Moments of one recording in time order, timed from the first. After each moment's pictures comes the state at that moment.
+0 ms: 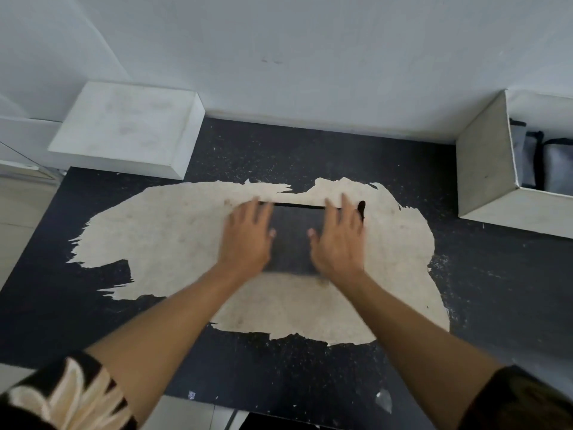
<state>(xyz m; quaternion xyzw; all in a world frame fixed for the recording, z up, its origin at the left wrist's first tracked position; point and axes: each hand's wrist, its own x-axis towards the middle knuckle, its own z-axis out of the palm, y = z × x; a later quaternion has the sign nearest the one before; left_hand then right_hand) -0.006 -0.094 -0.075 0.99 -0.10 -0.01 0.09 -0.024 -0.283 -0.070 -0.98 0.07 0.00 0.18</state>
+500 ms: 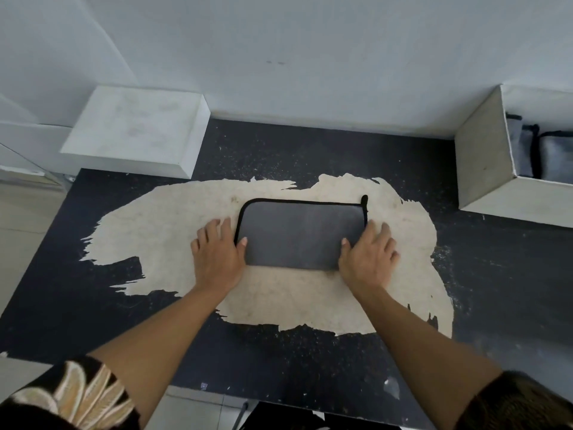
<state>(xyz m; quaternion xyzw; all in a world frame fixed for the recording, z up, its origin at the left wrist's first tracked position) -0.047 -0.040 -0.090 1.00 0.05 -0.05 0.06 -0.062 -0.307 -0.093 -0.96 0.25 0.05 0.13</state>
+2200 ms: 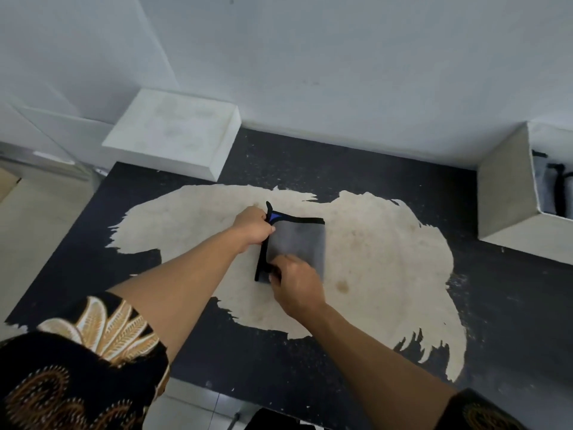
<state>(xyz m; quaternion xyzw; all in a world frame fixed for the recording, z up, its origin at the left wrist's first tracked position) 0.032 -0.053 -0.053 0.87 0.18 -0.24 0.39 -0.076 -0.187 -0.062 -0.95 -0.12 0.10 0.28</state>
